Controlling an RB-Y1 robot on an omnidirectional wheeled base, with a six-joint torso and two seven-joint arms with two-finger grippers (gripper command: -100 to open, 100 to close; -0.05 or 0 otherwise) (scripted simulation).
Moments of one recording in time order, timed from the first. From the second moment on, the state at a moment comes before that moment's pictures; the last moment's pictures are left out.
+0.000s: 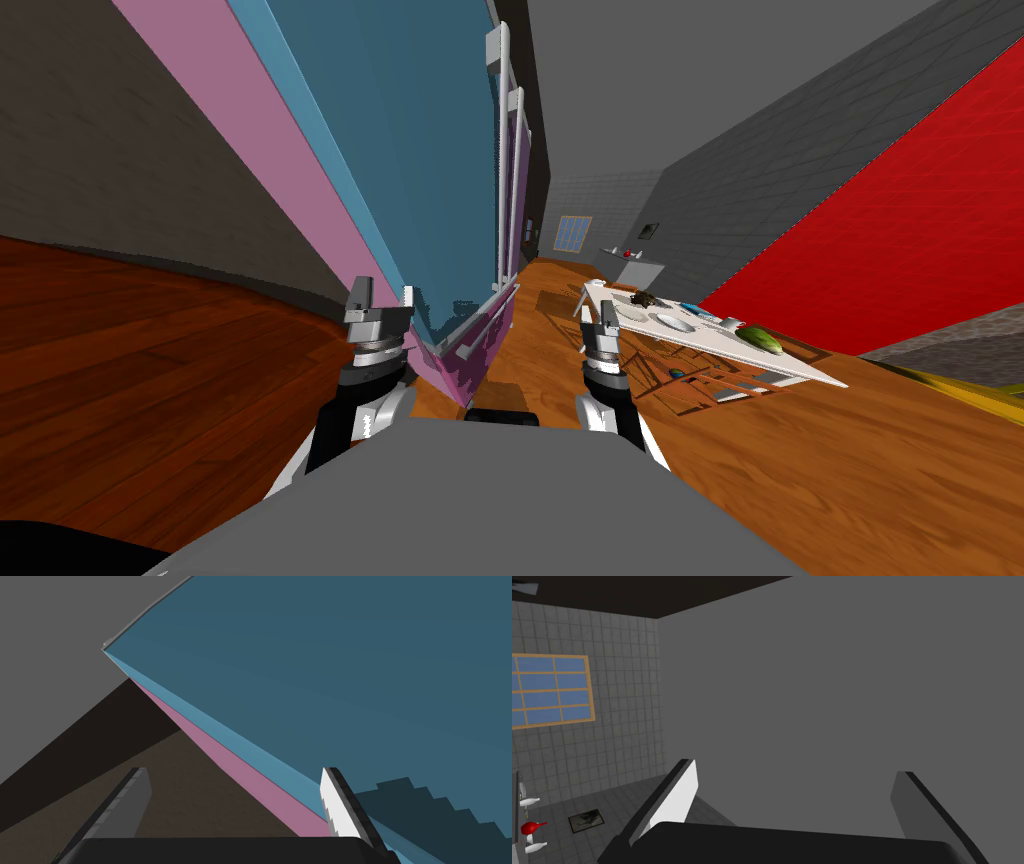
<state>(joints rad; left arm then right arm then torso) 0.54 0.05 0.06 -2.35 0.10 -0.63 -0.03 0.48 -0.05 0.06 -2.23 0.05 -0.59 0.09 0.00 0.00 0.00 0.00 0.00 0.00</state>
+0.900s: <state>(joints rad) 0.54 0.05 0.06 -2.35 0.10 -0.63 -0.03 0.48 -0.05 0.06 -2.23 0.05 -0.59 0.09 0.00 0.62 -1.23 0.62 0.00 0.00</state>
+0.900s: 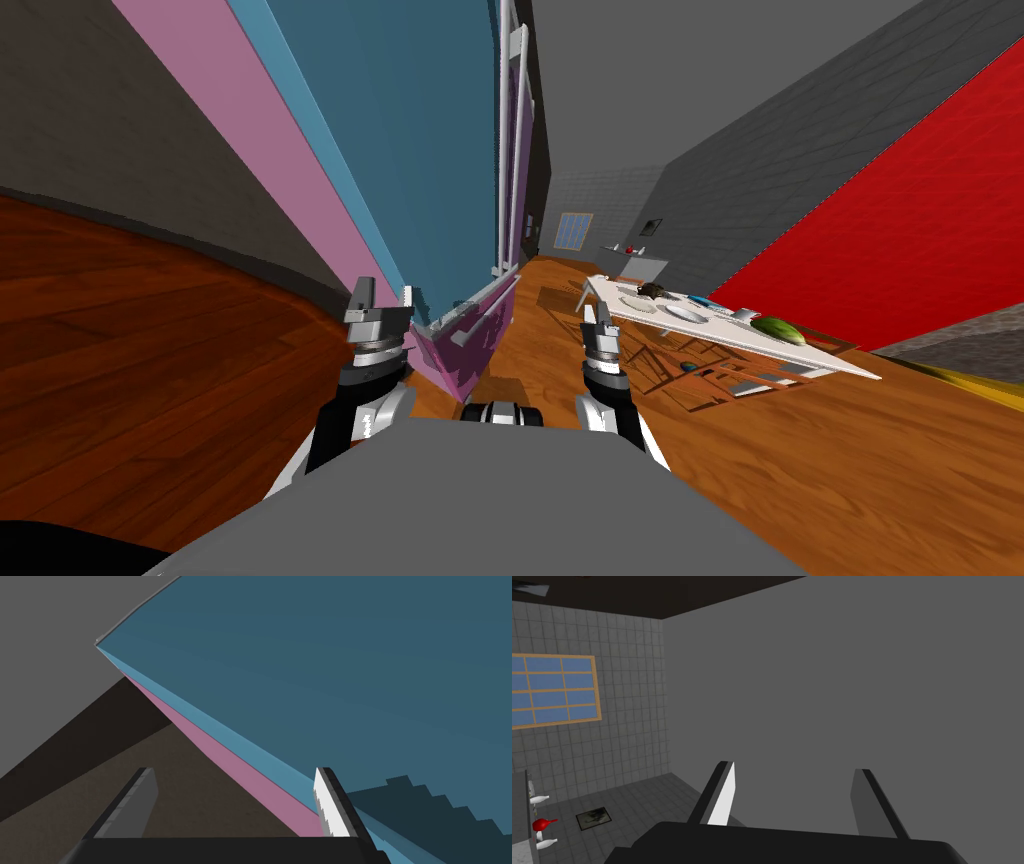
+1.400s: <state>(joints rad) 0.49 0.12 0.05 -2.28 0.14 -0.63 0.00 0.48 -0.05 0.06 -2.23 0.05 -0.59 0.09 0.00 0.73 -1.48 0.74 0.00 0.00</state>
